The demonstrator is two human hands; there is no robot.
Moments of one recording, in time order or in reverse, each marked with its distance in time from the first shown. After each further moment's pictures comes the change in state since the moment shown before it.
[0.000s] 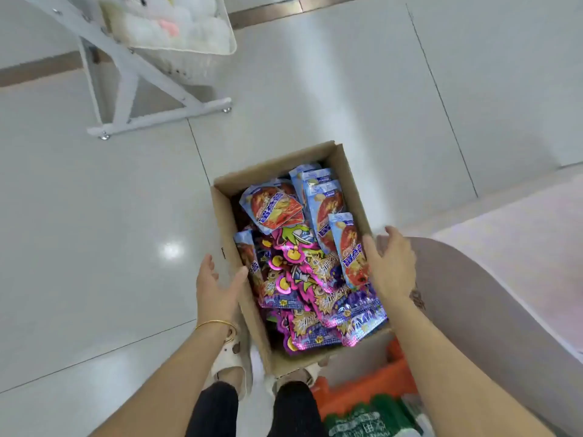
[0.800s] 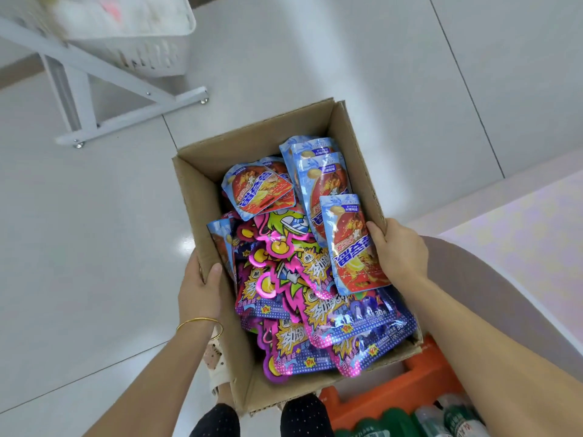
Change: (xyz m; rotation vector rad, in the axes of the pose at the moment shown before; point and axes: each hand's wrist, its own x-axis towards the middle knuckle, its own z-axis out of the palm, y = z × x) left_hand 0.033 0.019 0.027 0.169 0.086 0.136; right_hand 0.068 0.014 -0.005 -0.188 -0.129 -0.175
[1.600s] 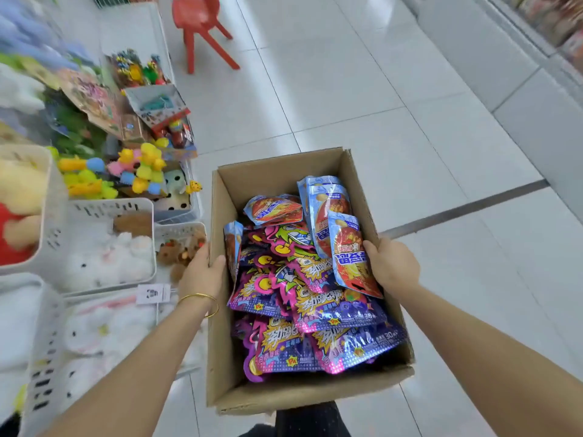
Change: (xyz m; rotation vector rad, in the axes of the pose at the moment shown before) left_hand 0.150 0.755 -0.190 0.106 0.071 0.218; right_hand 0.330 -0.334 -0.645 0.011 0.152 -0.048
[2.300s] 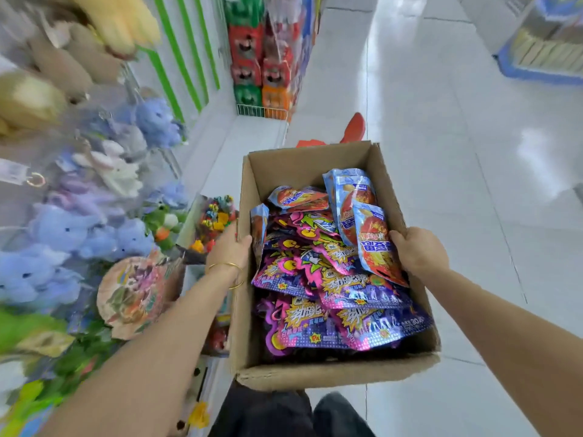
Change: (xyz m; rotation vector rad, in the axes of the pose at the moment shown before) left_hand 0.714 0.406 -0.238 -0.208 0.335 -0.171; right_hand 0.727 -0.644 -0.172 -0.048 -0.047 -0.464
